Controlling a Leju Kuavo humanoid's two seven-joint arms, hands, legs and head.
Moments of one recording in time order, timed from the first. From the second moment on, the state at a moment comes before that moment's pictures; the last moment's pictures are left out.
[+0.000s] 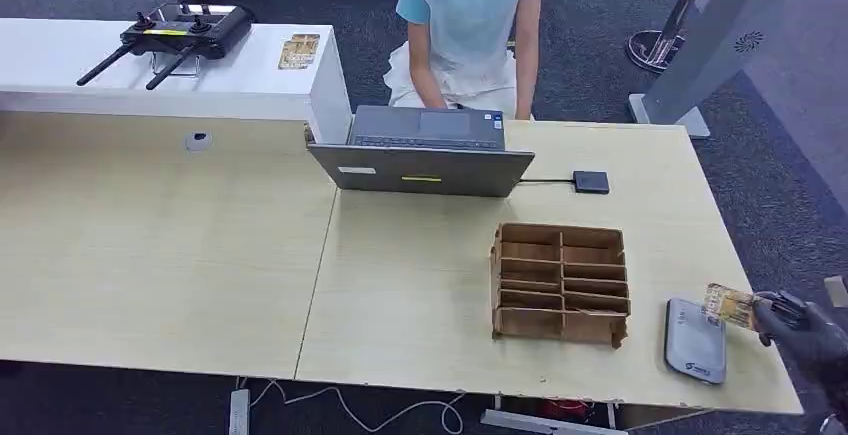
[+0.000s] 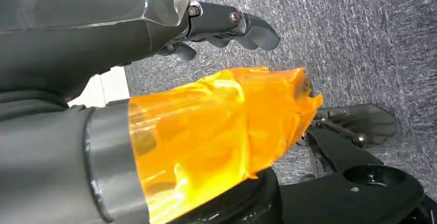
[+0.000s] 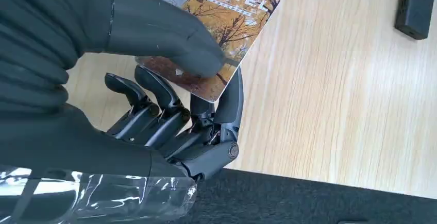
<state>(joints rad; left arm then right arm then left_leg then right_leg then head) -0.09 -0.19 1.18 -0.24 -1.32 0.04 -0.02 -0.16 -0.59 -0.35 -0.82 -0.13 0.51 -0.21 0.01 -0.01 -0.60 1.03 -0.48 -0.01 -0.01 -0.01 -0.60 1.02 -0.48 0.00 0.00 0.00</state>
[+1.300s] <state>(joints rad) -0.09 -0.19 1.18 -0.24 -1.32 0.05 -0.02 -0.02 -0.61 -0.27 -0.98 -0.06 0.47 -0.19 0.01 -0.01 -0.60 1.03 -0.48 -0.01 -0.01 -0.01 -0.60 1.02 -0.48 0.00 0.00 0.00</state>
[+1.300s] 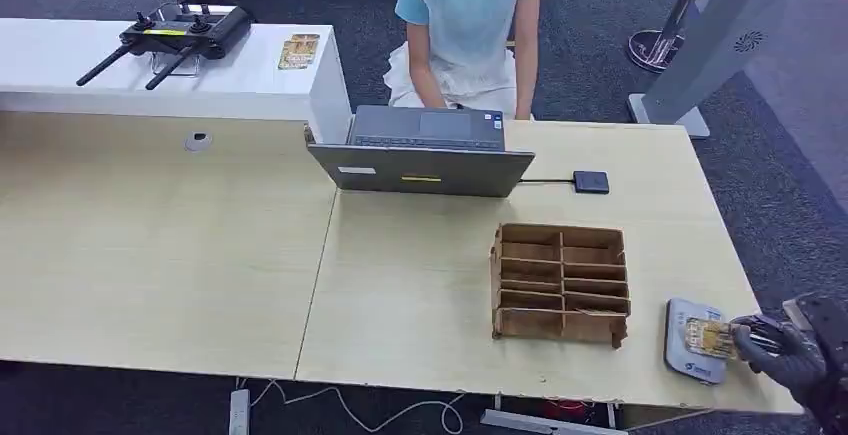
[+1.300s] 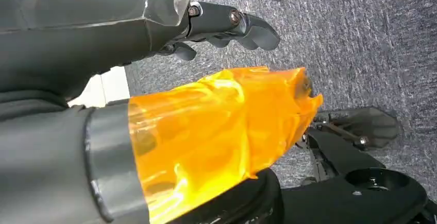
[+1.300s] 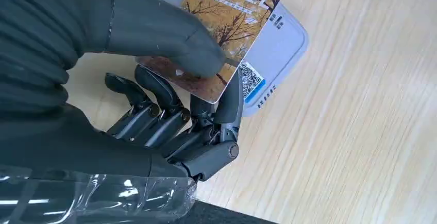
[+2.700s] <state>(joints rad) -0.09 -0.19 1.19 -0.23 -1.29 0.05 -0.02 -0.16 -0.70 -0.27 -1.18 -0.08 0.43 -0.19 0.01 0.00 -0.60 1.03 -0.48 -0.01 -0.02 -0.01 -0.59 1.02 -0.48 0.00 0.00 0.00</state>
